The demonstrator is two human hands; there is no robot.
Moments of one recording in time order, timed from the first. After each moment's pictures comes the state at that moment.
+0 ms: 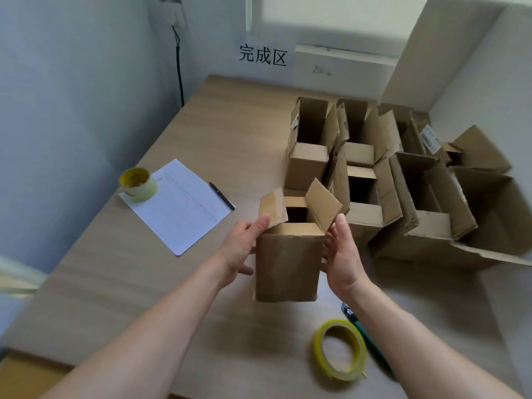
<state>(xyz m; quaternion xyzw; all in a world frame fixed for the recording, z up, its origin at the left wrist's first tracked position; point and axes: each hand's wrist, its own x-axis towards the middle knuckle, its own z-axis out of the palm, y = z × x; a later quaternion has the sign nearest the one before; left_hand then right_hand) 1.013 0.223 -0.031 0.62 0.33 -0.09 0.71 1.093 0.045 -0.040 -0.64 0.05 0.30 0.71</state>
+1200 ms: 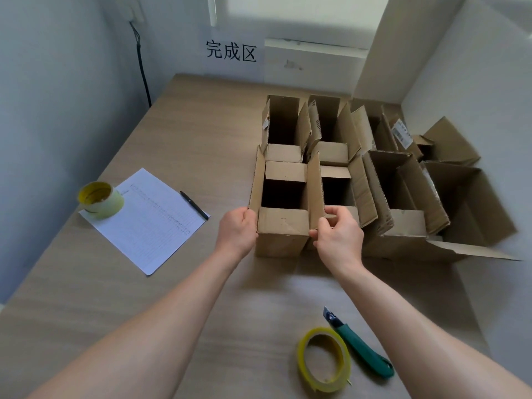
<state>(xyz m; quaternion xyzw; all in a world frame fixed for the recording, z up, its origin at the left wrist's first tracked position) 1.098 0.208 -0.054 0.76 0.33 0.09 0.55 1.154 0.031 -0.041 -0.86 -0.02 0.03 0.51</state>
